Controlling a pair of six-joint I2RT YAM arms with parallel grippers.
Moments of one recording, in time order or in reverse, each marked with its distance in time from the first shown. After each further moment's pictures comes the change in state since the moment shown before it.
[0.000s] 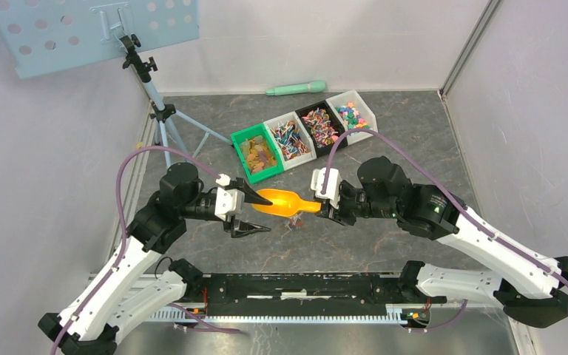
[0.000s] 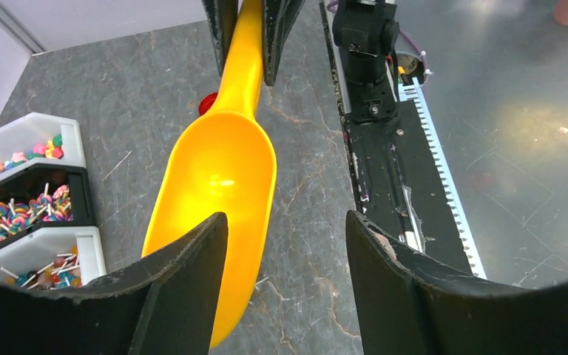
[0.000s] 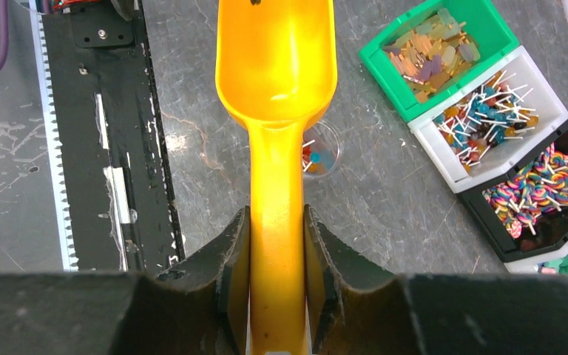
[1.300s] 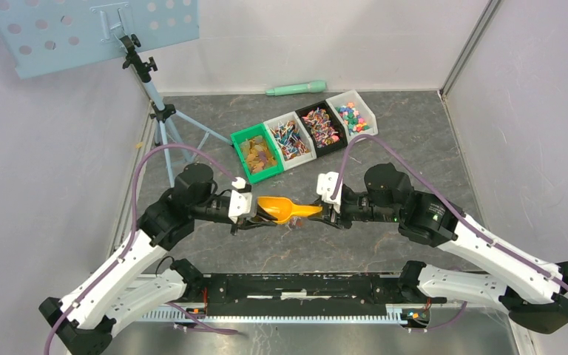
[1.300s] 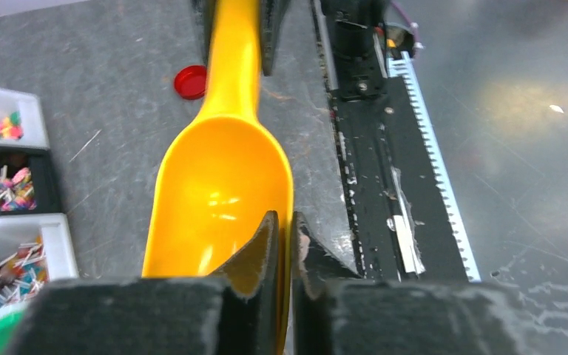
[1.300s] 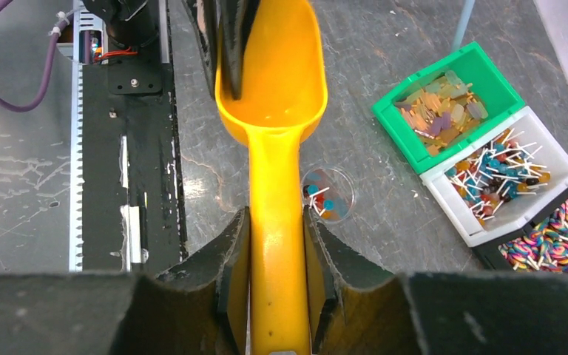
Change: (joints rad) left arm -0.090 0.047 -0.020 -0.008 -0.101 0.005; right arm 0.000 -0.069 -0.135 0.209 -0.098 0.024
